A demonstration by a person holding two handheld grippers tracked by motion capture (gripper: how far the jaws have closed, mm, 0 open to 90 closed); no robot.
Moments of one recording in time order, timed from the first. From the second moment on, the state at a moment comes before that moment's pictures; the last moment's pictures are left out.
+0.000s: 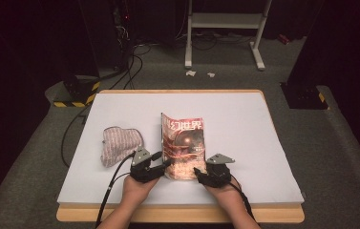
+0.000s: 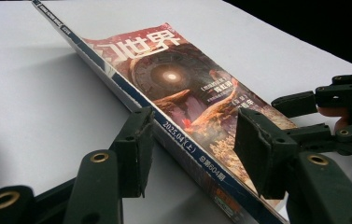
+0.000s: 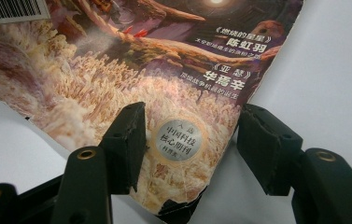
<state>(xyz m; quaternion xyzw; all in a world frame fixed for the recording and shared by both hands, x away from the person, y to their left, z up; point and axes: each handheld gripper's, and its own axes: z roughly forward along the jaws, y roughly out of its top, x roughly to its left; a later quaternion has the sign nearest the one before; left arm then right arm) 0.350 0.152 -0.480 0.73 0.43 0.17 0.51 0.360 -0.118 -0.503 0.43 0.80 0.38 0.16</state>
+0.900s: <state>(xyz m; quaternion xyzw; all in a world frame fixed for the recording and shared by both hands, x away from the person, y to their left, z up) 0.348 0.154 -0.481 0.72 0.44 0.14 0.51 0.360 -0.118 -0.503 0.43 0.80 0.38 0.16</state>
